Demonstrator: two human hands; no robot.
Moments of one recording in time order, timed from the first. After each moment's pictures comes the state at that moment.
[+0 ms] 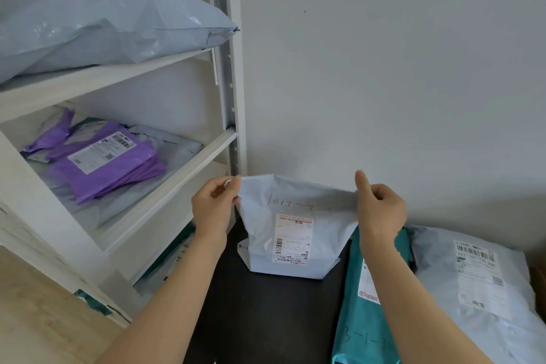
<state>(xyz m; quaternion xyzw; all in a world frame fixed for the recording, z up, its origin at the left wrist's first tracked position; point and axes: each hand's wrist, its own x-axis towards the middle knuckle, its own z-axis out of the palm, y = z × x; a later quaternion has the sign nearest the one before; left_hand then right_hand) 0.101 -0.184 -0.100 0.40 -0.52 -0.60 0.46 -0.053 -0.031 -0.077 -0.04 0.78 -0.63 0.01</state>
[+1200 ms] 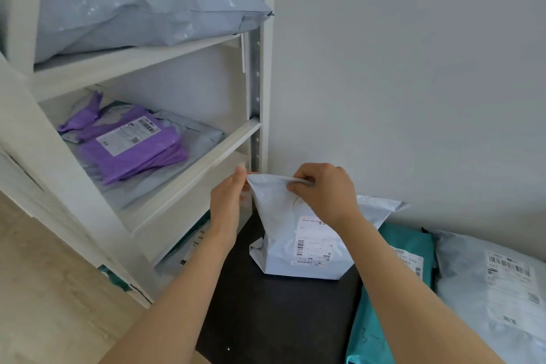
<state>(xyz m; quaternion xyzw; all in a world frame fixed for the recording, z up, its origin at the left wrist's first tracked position) 0.119 -0.187 -0.103 0.39 -0.55 -0.61 0.41 -0.009 -0.096 -0.056 -0.48 0.82 -0.31 0.06</state>
